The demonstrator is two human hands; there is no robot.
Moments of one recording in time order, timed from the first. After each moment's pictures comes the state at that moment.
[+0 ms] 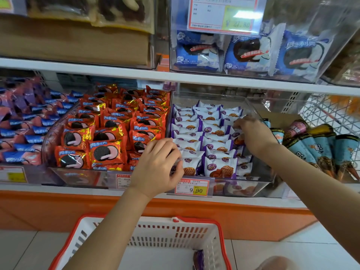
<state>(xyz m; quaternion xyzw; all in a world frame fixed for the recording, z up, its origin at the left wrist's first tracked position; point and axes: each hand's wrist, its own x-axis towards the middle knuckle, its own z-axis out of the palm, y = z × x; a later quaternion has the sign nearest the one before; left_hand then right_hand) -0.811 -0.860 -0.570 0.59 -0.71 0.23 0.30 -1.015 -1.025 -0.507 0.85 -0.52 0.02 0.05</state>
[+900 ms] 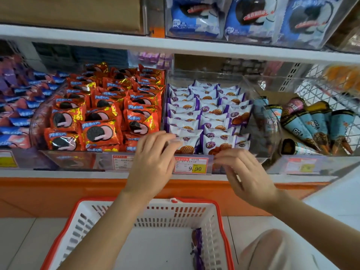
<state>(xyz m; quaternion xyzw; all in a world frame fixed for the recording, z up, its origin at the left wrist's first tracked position) -0.825 -0.831 -0.590 0.57 -0.69 0.26 0.36 -1.053 -0.915 -0.585 0.93 -0.15 0.32 0.01</state>
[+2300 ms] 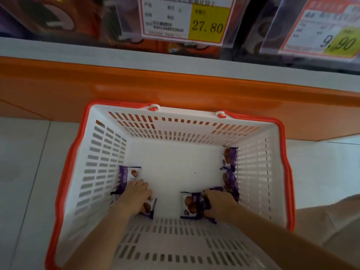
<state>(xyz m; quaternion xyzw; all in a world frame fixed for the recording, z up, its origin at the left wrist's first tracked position) -0.762 -0.620 -0.915 0.59 -0.70 -0.32 -0.27 -1.012 -0.736 -0.886 0.78 -0.37 -0.40 -0.32</state>
